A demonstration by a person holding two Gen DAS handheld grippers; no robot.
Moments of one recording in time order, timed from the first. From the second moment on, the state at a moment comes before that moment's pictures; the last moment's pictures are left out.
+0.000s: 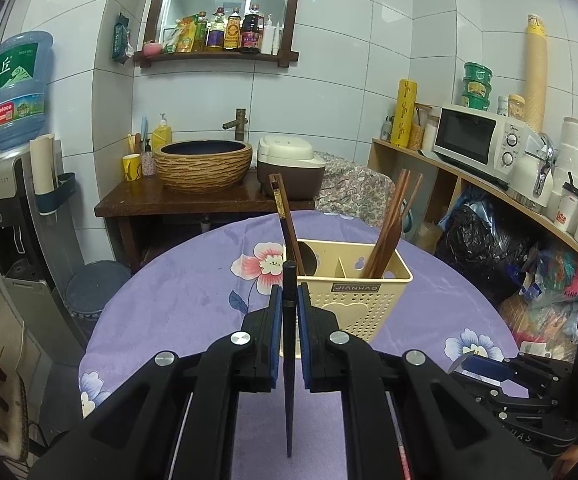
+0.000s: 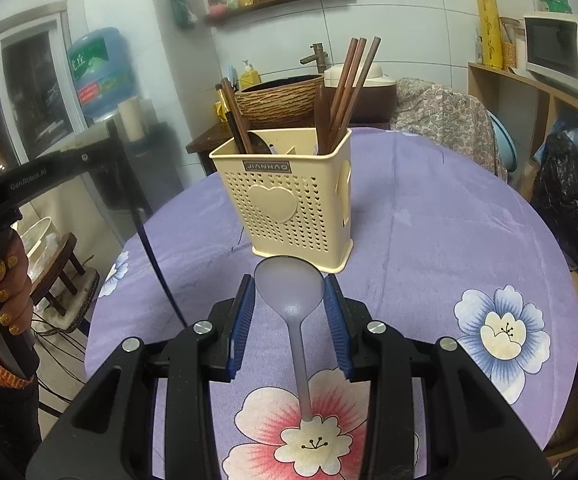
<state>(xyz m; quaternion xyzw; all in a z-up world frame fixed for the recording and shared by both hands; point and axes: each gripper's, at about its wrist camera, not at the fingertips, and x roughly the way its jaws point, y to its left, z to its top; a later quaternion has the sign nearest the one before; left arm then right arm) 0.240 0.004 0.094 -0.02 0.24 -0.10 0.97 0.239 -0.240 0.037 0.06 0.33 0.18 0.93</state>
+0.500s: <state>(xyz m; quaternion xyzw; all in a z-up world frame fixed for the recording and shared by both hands) 0.261 0.009 0.208 -0.02 0.18 -0.15 0.97 0.290 -0.218 0.165 0.03 0.22 0.20 0.95</state>
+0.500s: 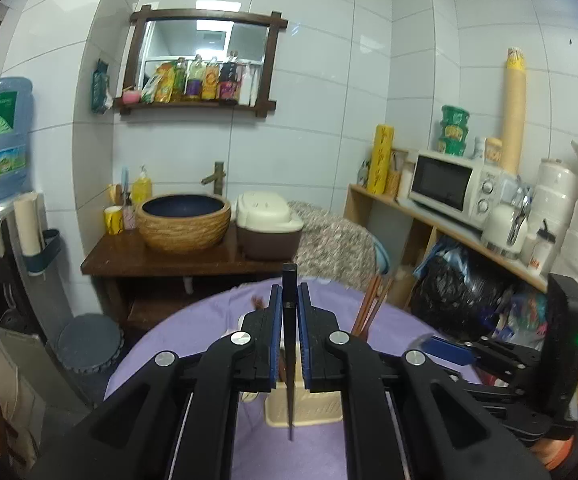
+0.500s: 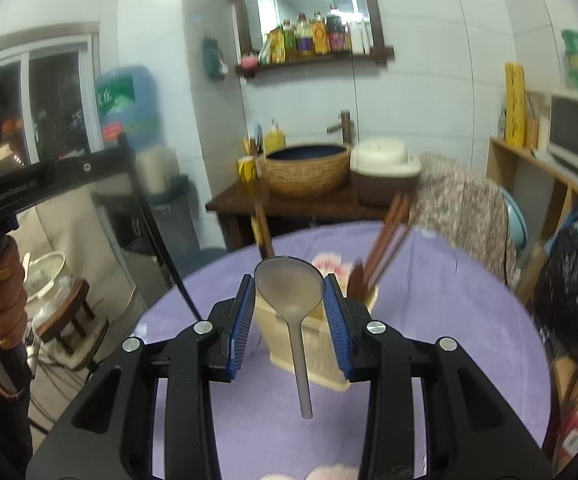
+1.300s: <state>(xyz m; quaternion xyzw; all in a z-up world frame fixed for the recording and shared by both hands) 0.338 -0.013 0.159 -0.05 0.18 -0.12 0.98 0.340 -0.185 0.104 0.02 0.17 0.10 0.98</state>
